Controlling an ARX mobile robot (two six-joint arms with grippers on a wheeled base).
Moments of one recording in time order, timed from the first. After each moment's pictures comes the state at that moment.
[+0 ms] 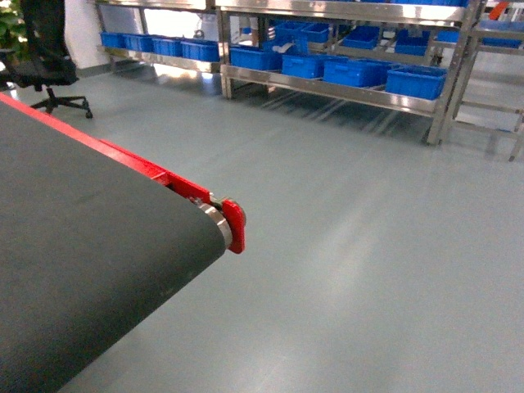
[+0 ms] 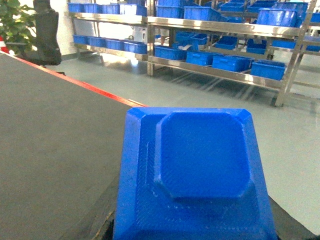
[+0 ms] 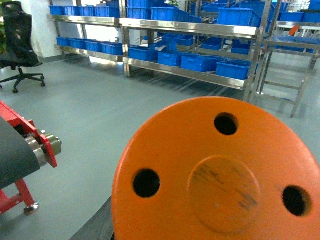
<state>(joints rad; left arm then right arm) 0.00 0.01 0.02 -0.01 0.00 0.00 0.00 0.00 0.01 -0.01 0.00 0.00</state>
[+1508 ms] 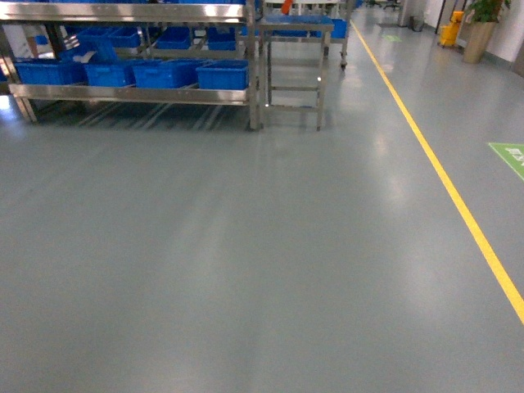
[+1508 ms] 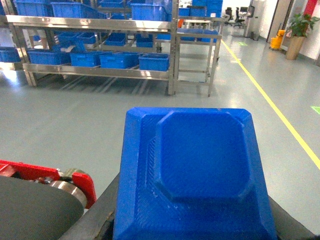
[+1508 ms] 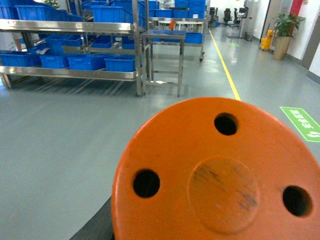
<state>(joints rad) 0.00 0.01 0.02 -0.01 0.00 0.00 0.00 0.00 0.01 -0.01 0.00 0.00</state>
